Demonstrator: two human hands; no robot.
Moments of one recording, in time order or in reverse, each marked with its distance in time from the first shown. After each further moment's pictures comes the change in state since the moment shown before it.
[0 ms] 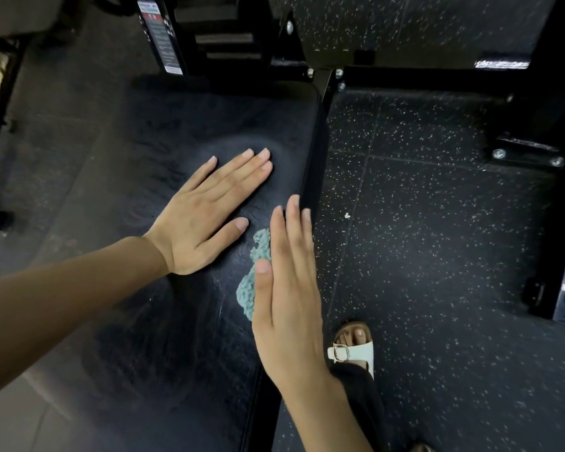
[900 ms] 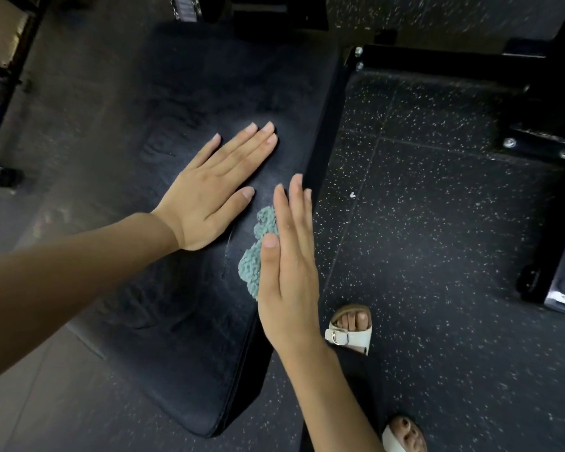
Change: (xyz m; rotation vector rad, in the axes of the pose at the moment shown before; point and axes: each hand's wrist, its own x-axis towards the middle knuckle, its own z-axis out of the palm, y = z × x) left_hand -0.042 0.037 0.012 -0.032 0.033 -0.123; right_hand -0.043 0.008 0.004 0.204 -0.026 -0.016
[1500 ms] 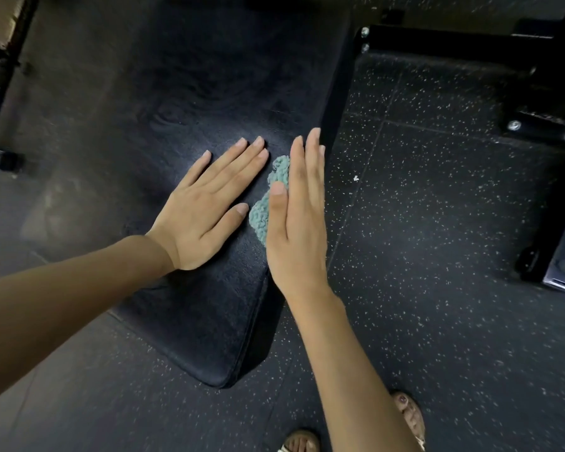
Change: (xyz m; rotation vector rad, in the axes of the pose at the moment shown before) left_hand -0.055 0.027 0.014 -0.020 0.021 -0.080; right_hand 0.013 -0.003 0.002 -0.068 0.023 0.026
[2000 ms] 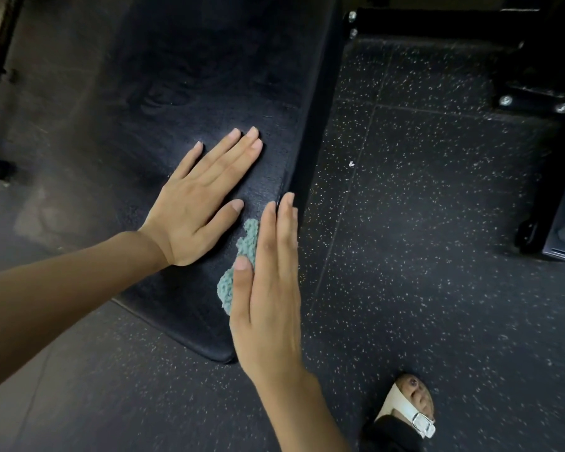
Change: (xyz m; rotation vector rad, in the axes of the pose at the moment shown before) left_hand -0.017 0.006 0.001 0.018 0.002 0.048; right_hand -0.105 -0.014 0.024 -0.057 0.004 0.012
